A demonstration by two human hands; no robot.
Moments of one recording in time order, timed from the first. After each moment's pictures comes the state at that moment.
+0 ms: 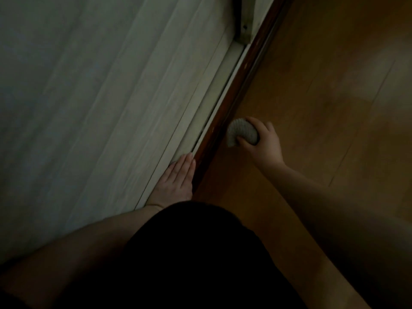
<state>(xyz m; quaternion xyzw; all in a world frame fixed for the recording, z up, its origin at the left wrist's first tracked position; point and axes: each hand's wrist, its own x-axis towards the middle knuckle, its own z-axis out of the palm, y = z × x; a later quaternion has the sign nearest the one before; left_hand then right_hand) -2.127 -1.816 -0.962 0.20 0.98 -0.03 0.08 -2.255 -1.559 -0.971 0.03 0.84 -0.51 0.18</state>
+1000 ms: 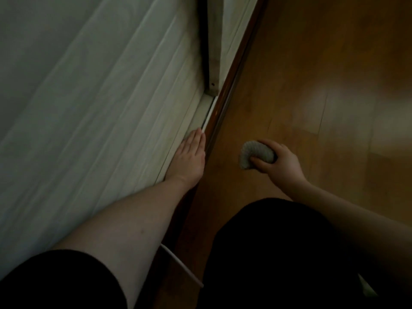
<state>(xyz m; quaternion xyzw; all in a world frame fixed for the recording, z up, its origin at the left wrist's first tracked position) -2.300 -1.743 -0.949 0.13 0.98 0.07 0.14 -2.283 -1.485 -0.919 0.10 0.89 -0.43 0.13</state>
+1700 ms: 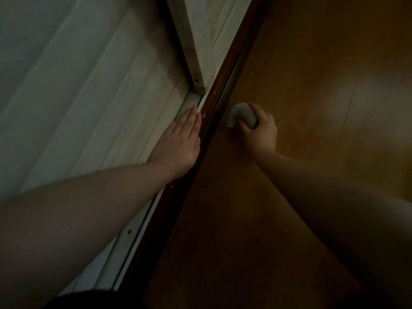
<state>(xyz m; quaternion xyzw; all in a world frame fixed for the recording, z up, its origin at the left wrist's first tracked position) -2.367 -1.717 -0.958 0.18 0.98 -0.05 0.08 -2.404 -1.499 -1.009 0.13 0.85 -0.51 0.04</state>
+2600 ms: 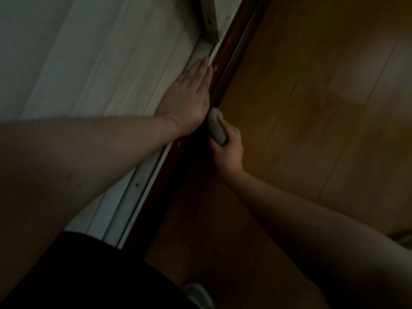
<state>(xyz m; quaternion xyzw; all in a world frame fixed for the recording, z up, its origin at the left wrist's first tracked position) -2.374 -1.716 -0.955 0.18 0.98 -0.05 0.09 -2.281 -1.588 -1.019 0.15 0.74 -0.63 0.16</state>
